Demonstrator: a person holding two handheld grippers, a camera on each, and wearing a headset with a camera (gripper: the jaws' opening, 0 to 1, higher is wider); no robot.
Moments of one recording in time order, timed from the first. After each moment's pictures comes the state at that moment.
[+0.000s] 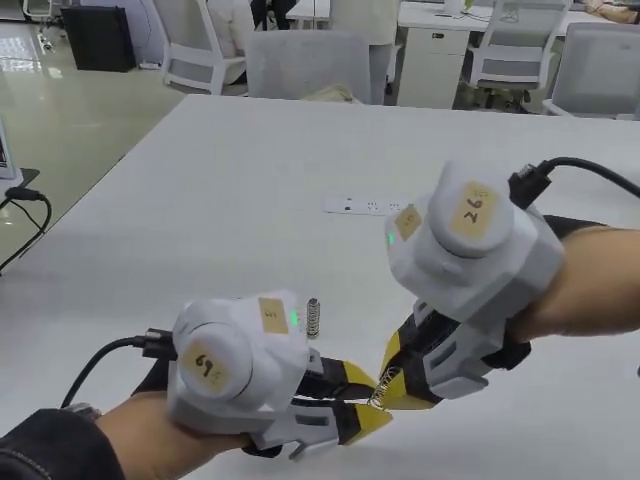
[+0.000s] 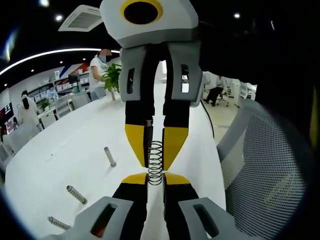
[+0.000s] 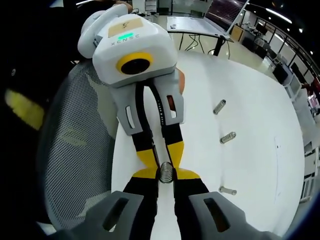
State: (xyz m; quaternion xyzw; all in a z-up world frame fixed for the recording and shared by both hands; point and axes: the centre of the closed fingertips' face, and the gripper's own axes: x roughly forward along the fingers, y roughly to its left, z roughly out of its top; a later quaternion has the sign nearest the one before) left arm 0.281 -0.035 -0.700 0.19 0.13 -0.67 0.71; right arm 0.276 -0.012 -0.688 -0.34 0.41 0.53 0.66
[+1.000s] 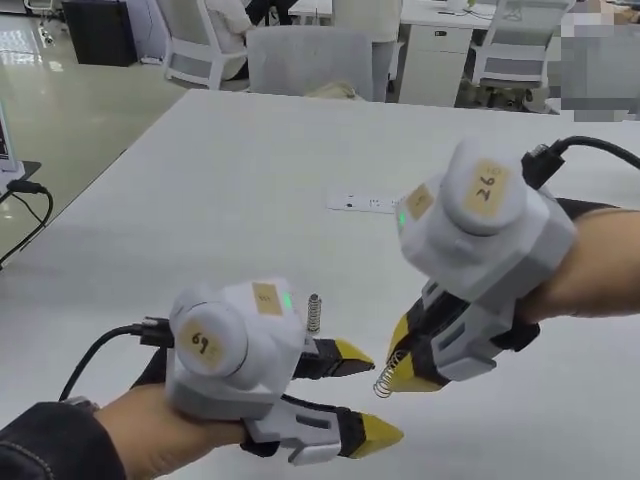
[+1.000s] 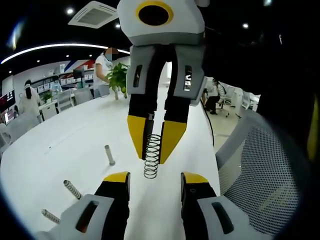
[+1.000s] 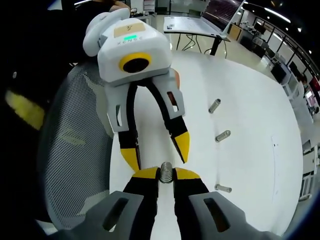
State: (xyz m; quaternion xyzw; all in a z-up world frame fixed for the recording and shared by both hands) left arm 0.282 -0.034 -0.696 0.14 0.15 -0.66 0.72; right arm 0.284 -0.019 -0.682 -0.34 0.41 0.52 0.67
